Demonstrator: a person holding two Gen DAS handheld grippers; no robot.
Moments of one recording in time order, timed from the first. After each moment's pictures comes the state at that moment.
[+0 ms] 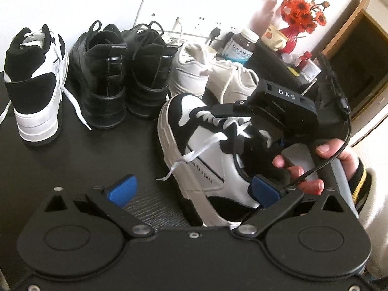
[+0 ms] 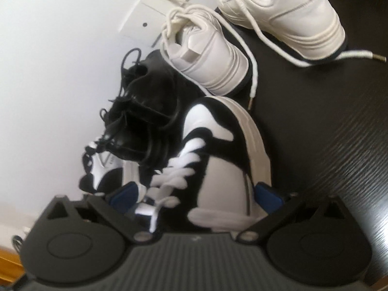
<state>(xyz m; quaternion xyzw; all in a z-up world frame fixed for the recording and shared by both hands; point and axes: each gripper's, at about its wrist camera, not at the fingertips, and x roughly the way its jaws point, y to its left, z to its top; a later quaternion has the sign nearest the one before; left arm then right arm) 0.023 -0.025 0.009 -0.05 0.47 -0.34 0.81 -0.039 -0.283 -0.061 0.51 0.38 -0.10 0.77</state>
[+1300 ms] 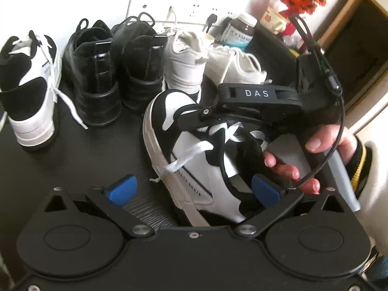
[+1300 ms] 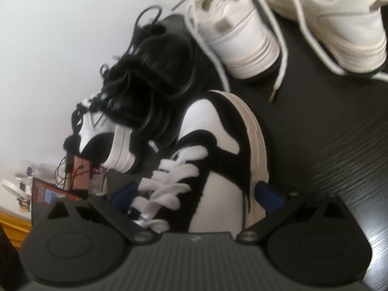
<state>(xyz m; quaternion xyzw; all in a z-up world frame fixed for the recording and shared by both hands) 0.019 -0.040 0.011 0.01 0.49 -0.34 0.81 -0.008 -0.257 -0.067 0.43 0.46 -0.04 0.78</state>
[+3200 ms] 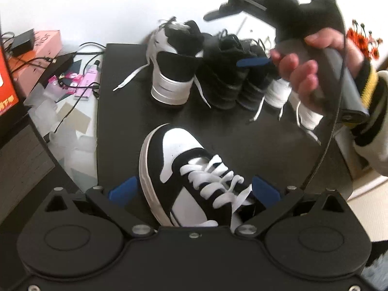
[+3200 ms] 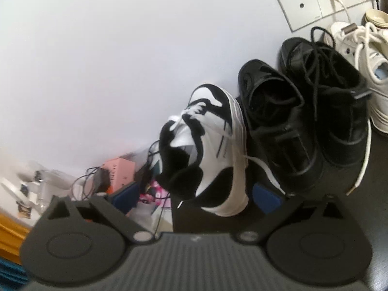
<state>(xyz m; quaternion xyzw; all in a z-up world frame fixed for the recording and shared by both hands) -0.017 0.144 0.026 -0.09 0.48 -0.18 0.85 0.139 -0.125 0.015 0.38 0.42 -0.04 0.83</state>
